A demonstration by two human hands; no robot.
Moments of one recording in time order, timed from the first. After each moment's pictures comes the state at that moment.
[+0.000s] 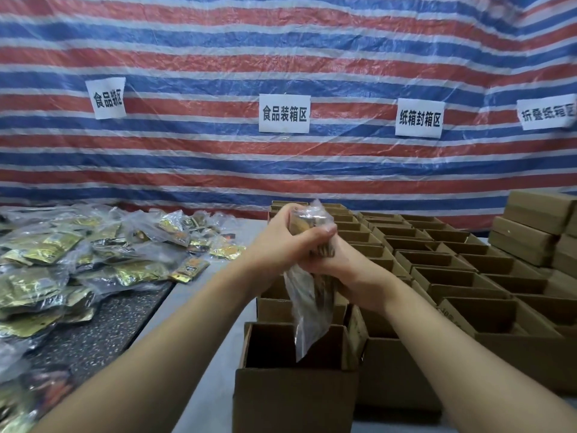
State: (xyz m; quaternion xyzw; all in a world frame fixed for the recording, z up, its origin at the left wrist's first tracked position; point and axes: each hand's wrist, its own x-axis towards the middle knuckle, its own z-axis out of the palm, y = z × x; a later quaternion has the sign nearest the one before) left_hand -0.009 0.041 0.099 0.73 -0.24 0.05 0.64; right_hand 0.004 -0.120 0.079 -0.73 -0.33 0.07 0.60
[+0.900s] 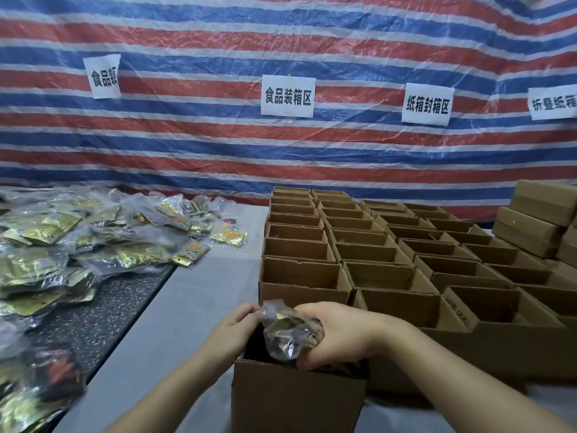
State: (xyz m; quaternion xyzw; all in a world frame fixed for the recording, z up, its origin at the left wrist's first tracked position) left_hand -0.030 0.089 -0.054 0.76 0.01 -0.03 0.65; right_hand -0.014 -0.120 0.013 -0.89 -0.30 0.21 0.26
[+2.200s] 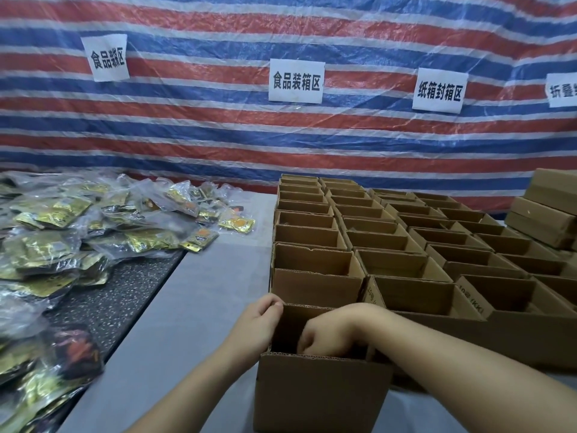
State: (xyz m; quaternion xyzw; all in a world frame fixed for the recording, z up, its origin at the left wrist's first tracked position) left_hand -0.032 0.078 -0.065 0.80 -0.02 0.01 0.61; right_hand 0.006 -0.074 -0.017 -0.90 -0.18 0.39 0.04
